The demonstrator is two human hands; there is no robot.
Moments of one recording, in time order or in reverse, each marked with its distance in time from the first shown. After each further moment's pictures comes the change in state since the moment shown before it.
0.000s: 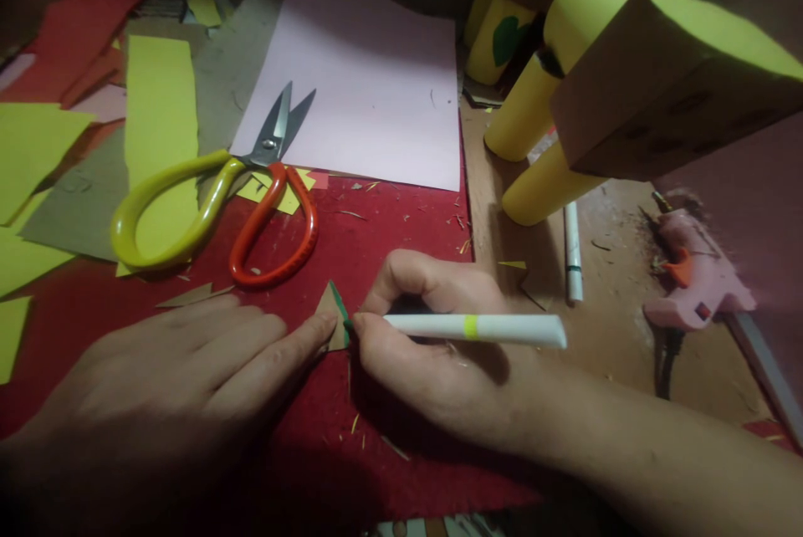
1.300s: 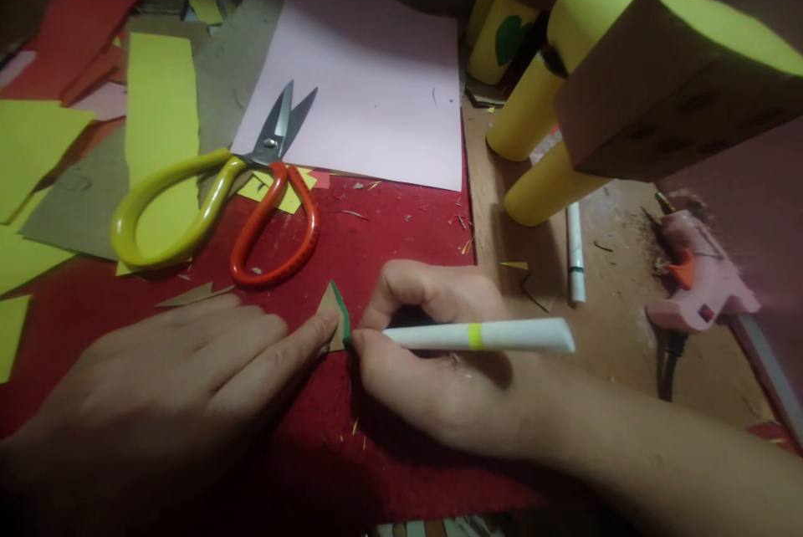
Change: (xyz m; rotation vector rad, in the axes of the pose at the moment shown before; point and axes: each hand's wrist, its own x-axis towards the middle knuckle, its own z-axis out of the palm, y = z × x) left_hand 0.001 0.000 -0.002 -0.014 -0.004 0.008; right_hand -0.001 0.001 -0.003 -0.019 -0.067 -0.016
